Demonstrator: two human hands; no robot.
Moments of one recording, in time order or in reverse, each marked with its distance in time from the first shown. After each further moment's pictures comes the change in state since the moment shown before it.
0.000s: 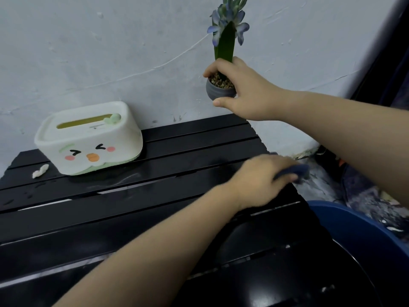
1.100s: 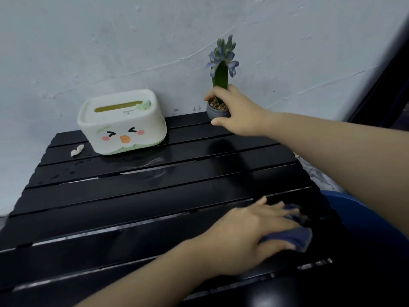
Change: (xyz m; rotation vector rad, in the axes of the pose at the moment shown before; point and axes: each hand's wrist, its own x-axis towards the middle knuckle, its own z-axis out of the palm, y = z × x) left_hand -0.140 0.049 -0.024 -0.169 -0.126 0.006; right_hand -0.005 -0.027 0.063 0.073 -0.131 0.069
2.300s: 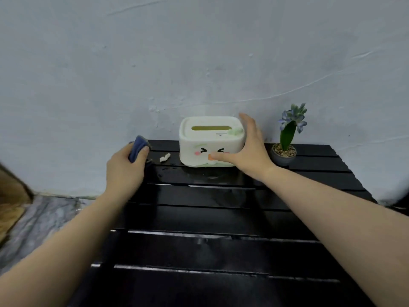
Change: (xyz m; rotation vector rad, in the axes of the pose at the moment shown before) left_hand -0.214 -0.137 -0.222 0.208 1.227 -0.844; right_hand 0.052 -0.111 0.113 0.379 0.267 0.061
